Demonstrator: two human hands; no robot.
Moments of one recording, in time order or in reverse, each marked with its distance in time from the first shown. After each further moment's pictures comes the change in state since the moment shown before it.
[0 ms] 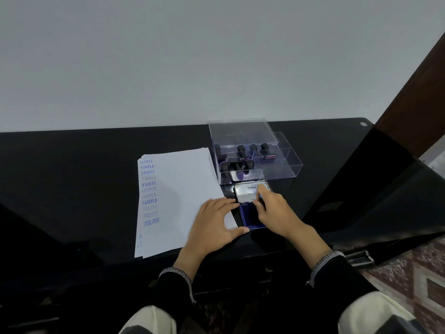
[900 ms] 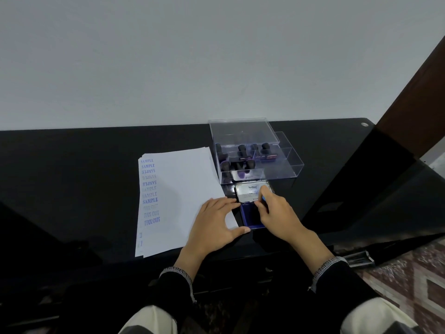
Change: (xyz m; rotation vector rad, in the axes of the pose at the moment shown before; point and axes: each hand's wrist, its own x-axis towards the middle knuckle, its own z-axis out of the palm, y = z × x) left_hand 0.000 0.000 -0.001 0.005 0.009 0.004; right_hand -0.008 0.003 0.003 0.015 0.045 -0.016
